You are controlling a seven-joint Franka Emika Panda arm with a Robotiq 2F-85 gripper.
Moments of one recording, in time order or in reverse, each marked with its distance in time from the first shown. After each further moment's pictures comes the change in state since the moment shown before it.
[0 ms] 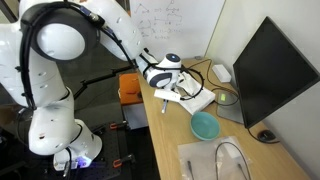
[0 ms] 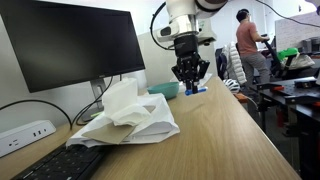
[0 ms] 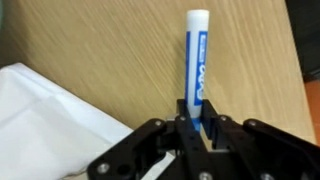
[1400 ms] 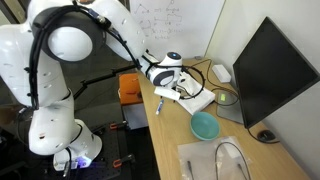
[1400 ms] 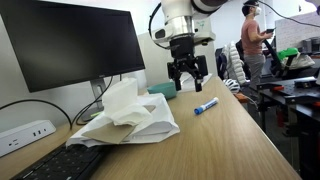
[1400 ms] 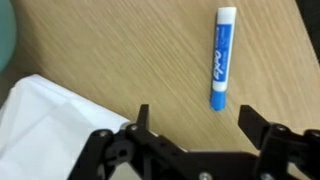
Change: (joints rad) arm -0.001 0.029 0.001 0.054 -0.096 -0.034 0.193
